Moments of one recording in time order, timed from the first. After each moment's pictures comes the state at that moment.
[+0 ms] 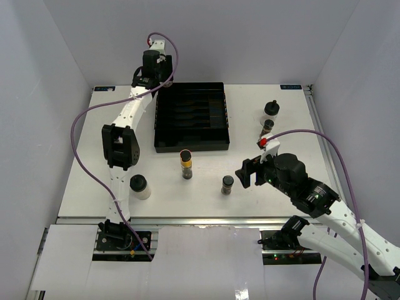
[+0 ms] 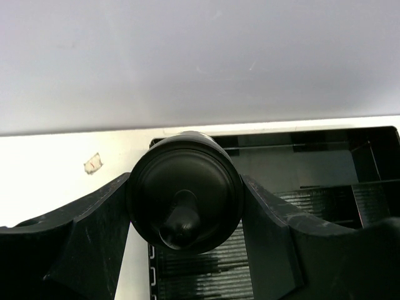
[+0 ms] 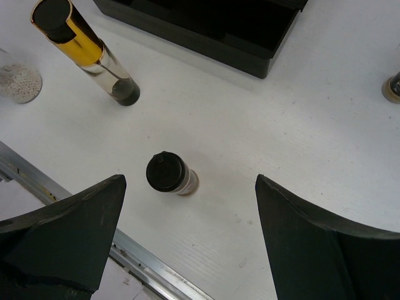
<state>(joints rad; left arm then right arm) -0.22 2.35 2.31 -0.29 -0.14 -0.06 0.81 0.64 0.73 -0.50 0.12 0.21</state>
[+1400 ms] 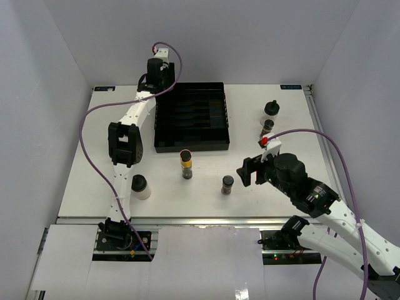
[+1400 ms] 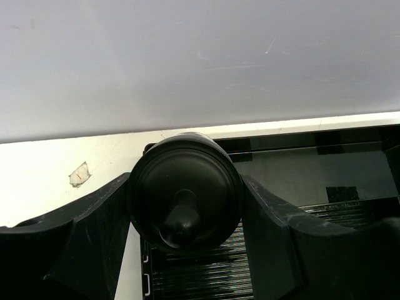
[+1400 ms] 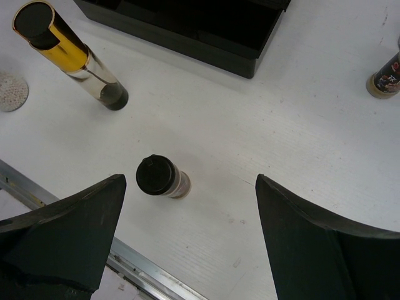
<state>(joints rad) -0.22 2.47 2.31 -0.16 -0.14 -0.01 0.81 0.65 0.73 -0.50 0.17 0.22</state>
